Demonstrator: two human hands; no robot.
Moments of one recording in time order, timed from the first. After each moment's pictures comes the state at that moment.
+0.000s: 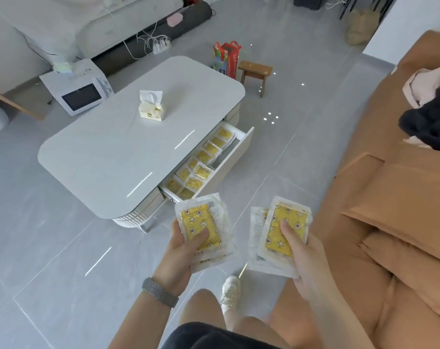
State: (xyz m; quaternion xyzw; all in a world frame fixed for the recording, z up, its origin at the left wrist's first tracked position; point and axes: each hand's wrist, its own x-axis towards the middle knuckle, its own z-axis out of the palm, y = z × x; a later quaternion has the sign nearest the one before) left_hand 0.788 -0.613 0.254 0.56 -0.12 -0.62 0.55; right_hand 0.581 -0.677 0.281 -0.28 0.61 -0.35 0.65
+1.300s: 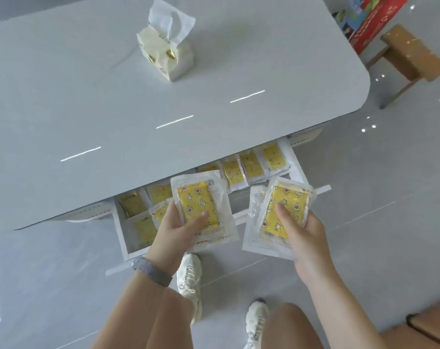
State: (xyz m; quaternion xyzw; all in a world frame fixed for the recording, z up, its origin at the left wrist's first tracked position) left_hand 0.886 -1.095 -0.088 0.67 0.09 -0.43 0.60; right_hand 0.745 -1.259 -0.080 -0.49 0.54 -0.11 0.67
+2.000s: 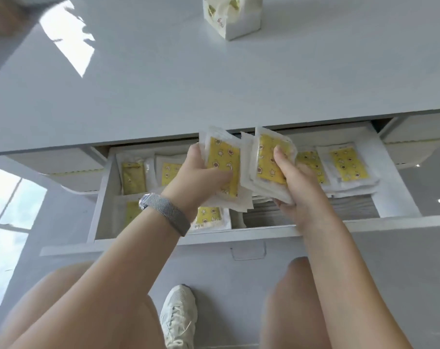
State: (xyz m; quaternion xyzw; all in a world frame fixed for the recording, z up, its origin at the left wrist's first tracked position) left_hand 0.906 -1.128 -0.245 0.77 0.03 -0.31 0.56; right_hand 0.849 -1.291 -0.307 -0.52 0.34 0.00 0.78
